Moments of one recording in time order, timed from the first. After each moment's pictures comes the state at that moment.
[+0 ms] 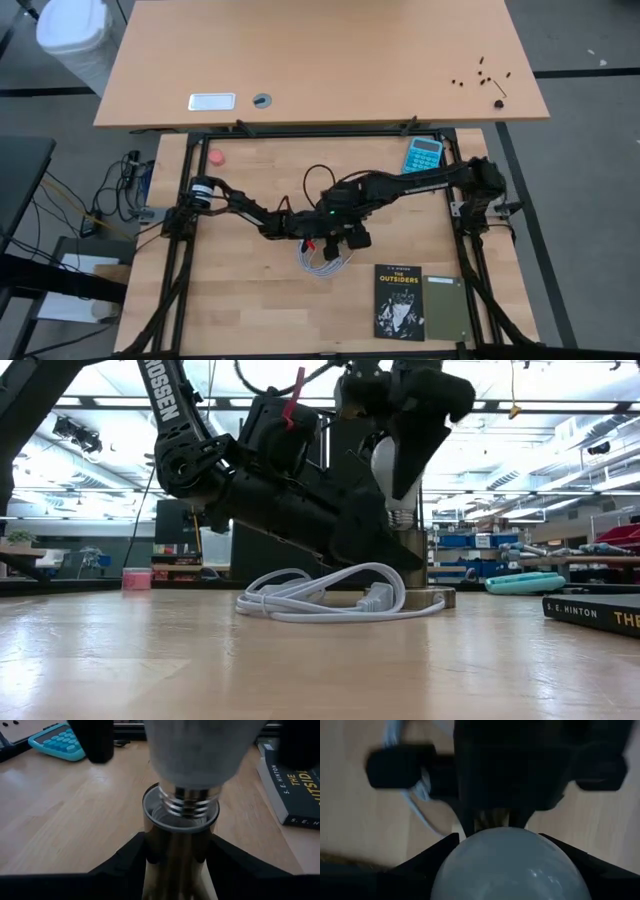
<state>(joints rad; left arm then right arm) -0.07 2.12 0.96 0.86 -0.21 -0.06 0.04 1.86 1.57 -1.07 0.02 -0.11</state>
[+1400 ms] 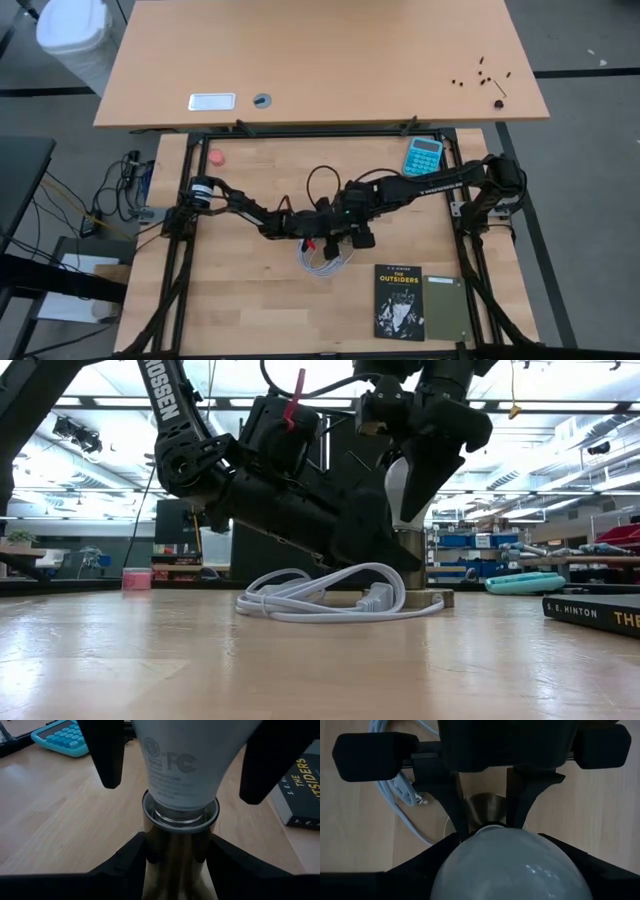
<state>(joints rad) -0.07 2.12 0.96 0.84 -0.22 -0.08 0.03 1.71 1.27 -0.77 0.04 -0.06</state>
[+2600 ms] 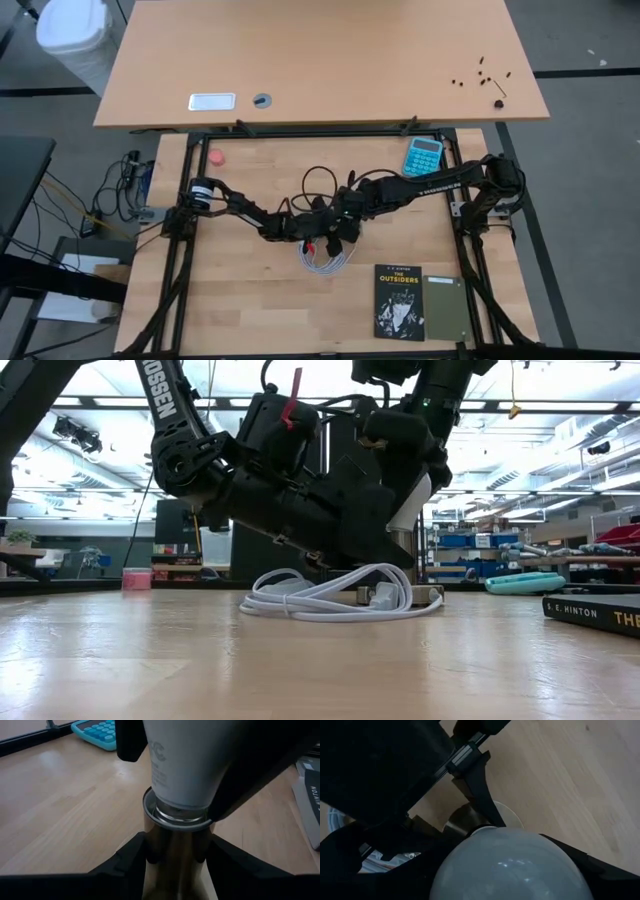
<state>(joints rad) -0.09 2.12 0.96 0.84 -0.37 -0.22 0.03 1.72 1.28 -0.77 0.20 0.50</state>
